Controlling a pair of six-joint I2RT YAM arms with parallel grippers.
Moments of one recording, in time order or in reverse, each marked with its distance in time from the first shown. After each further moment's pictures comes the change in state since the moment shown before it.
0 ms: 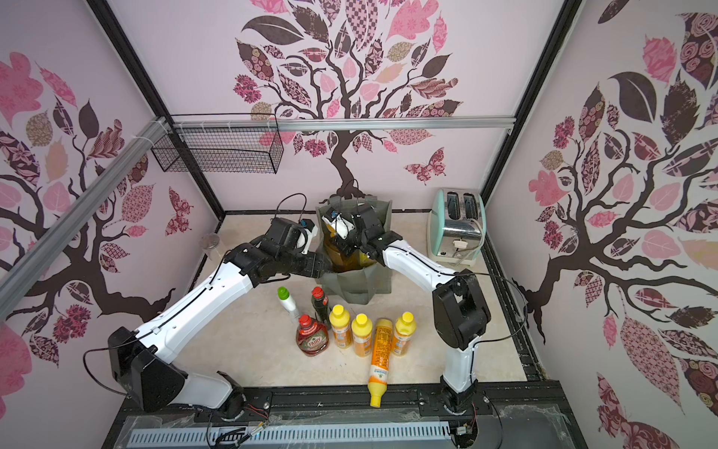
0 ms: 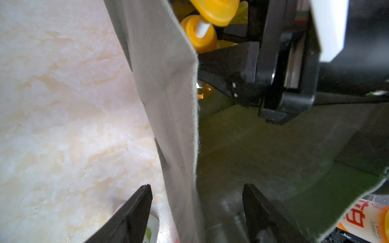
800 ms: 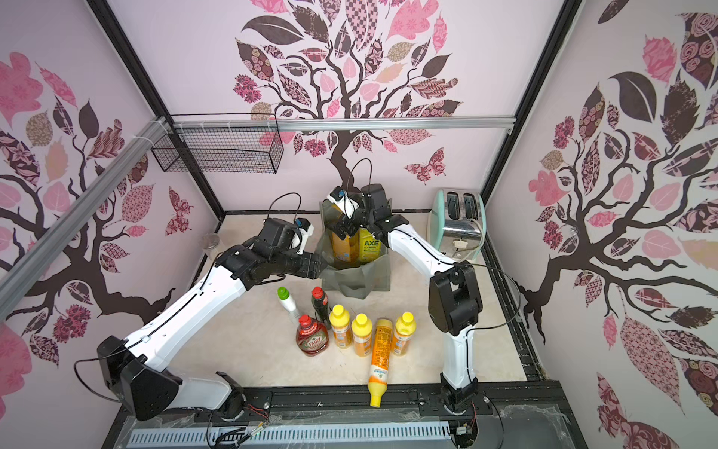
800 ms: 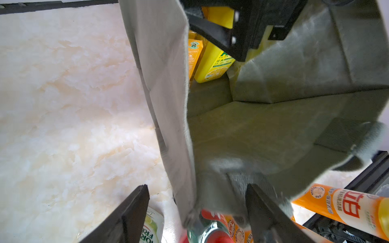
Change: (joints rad) left arm 0.006 -0.076 0.001 -0.030 -0.011 0.021; right arm -0.105 0.091 0.227 -0.002 -0.140 0.073
